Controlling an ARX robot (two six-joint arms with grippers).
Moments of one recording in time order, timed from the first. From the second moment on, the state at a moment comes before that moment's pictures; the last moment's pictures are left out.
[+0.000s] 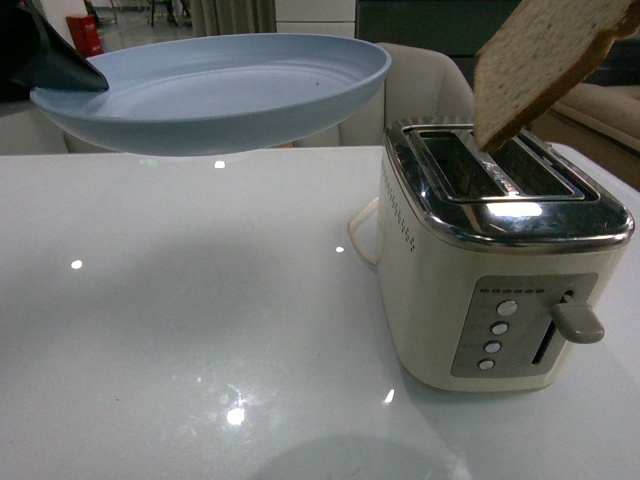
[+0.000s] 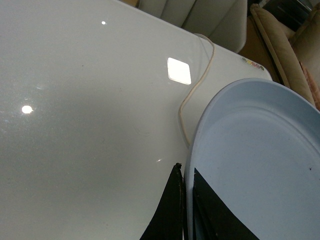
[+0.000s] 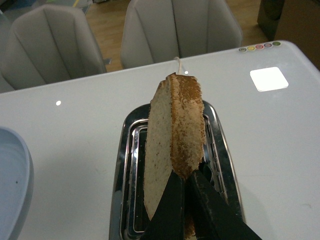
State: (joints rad) left arm -0.15 1.45 0.95 0.05 0.16 -0.52; right arm 0.30 1.35 1.00 0.00 0.20 0.26
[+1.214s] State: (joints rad) left arm -0.15 1.45 0.95 0.05 0.16 -0.52; right arm 0.32 1.51 1.06 -0.13 0.13 0.26
